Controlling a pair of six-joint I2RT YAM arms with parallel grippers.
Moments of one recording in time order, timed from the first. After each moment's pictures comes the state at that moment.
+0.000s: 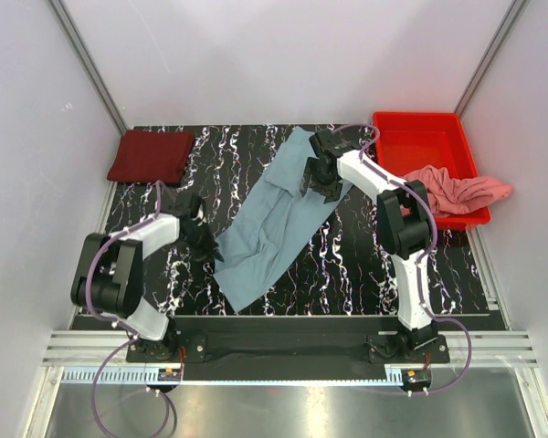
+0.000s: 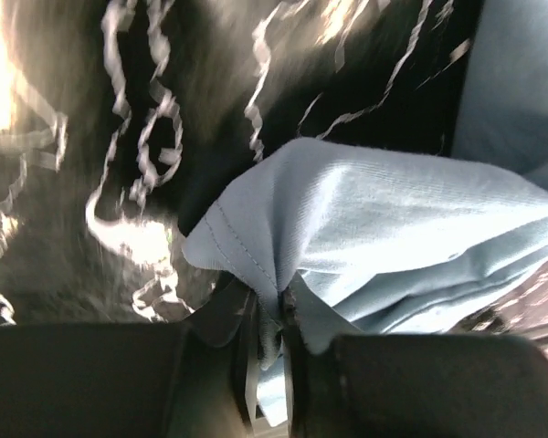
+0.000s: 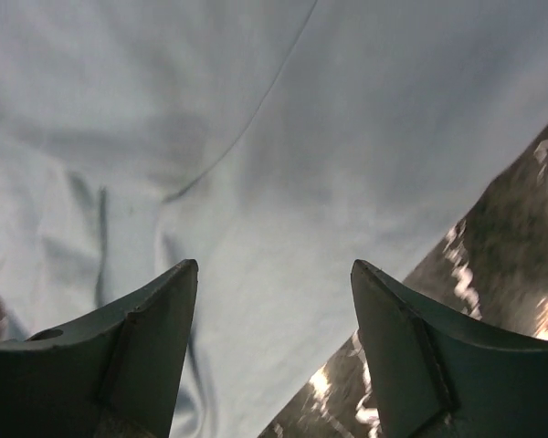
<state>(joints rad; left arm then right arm) -0.19 1.60 0.84 -0.56 0.28 -0.59 0.42 2.18 1.80 -0.78 0.02 0.67</state>
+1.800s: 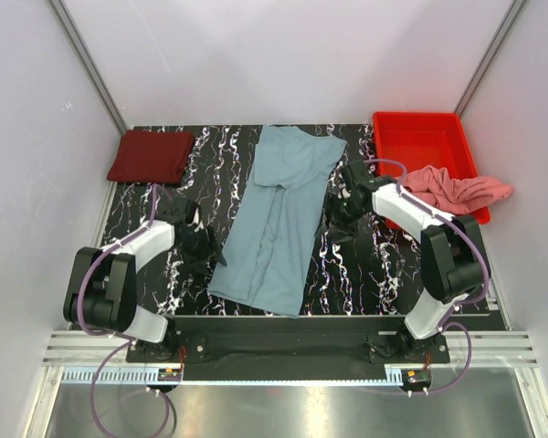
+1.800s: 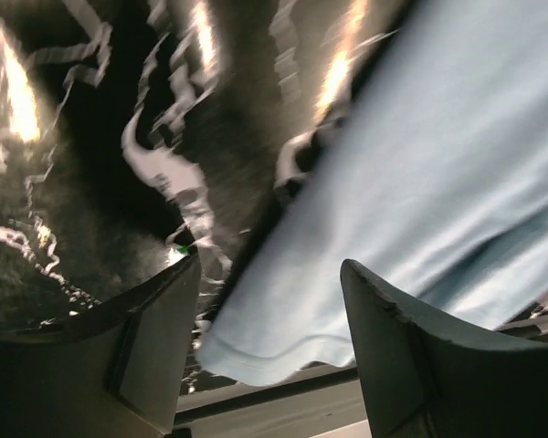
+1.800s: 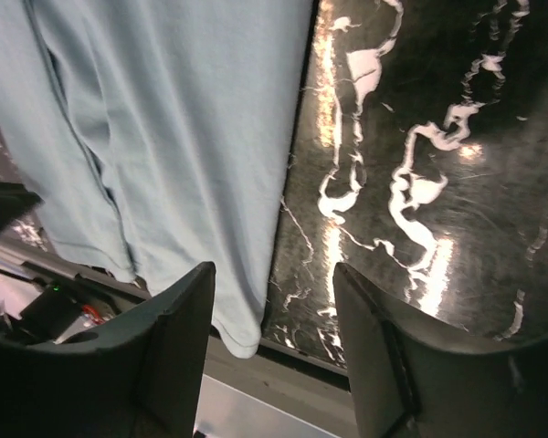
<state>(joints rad) -0.19 1.46 0.77 -0.61 0.26 -0.52 0.37 1.71 1.20 -0.73 -0.33 0.55</state>
